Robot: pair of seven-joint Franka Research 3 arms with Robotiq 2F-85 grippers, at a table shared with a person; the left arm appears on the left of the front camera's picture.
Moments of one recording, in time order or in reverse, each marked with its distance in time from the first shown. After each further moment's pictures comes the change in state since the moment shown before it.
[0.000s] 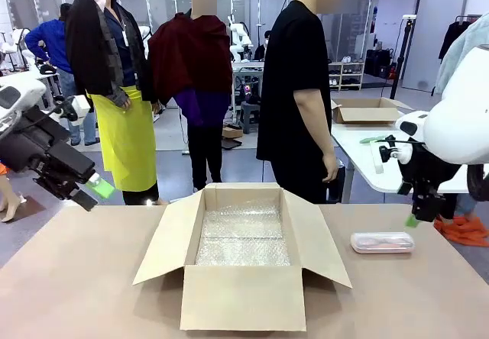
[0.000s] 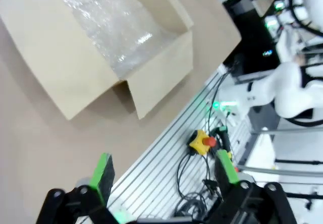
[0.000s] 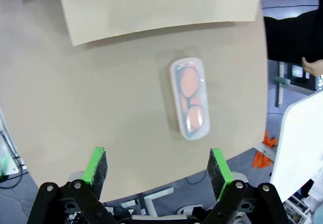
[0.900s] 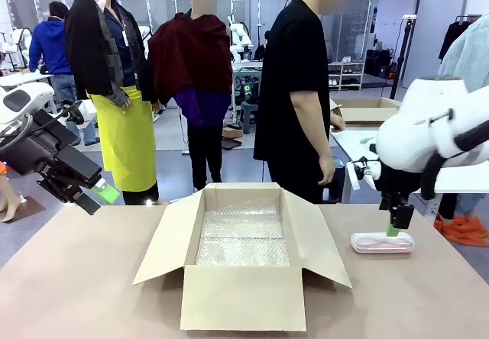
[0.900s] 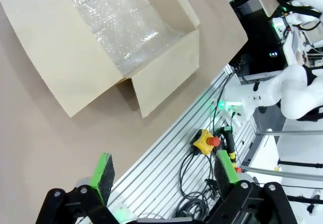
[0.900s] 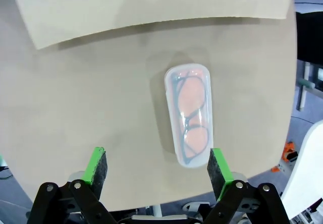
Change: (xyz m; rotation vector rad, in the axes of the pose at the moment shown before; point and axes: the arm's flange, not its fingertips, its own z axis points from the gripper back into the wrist) left arm 0.001 -0.009 -0.010 0.036 0.028 0.004; right arm 0.021 -0.051 -0.092 0.150 0.098 0.030
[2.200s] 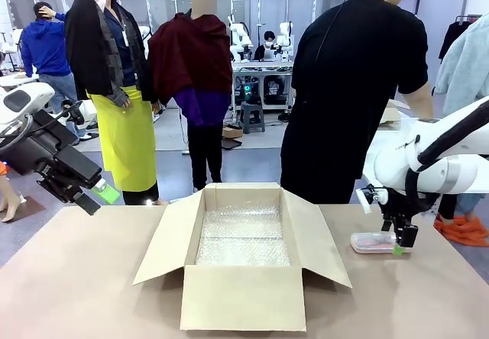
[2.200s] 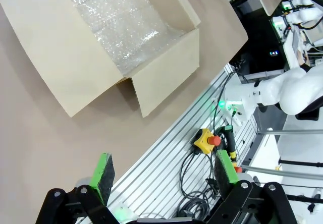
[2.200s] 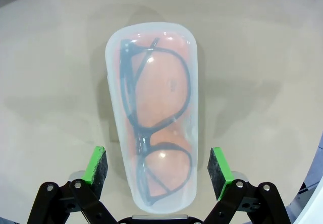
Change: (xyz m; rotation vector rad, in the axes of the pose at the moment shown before) left arm 0.000 0.000 0.000 0.001 0.003 -0.005; right arm -0.051 -0.066 -0.108 0.082 -0.049 0.090
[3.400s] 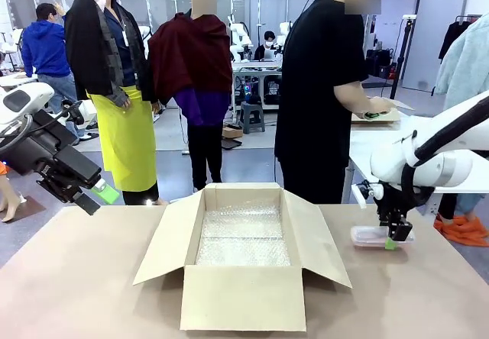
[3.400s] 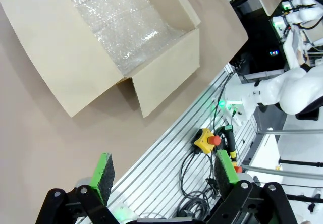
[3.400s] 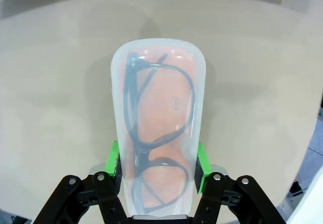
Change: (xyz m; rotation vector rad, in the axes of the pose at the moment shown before) left arm 0.000 0.000 0.000 0.000 0.001 -0.001; right arm 0.016 -0.003 0.027 0.006 -0.003 0.025
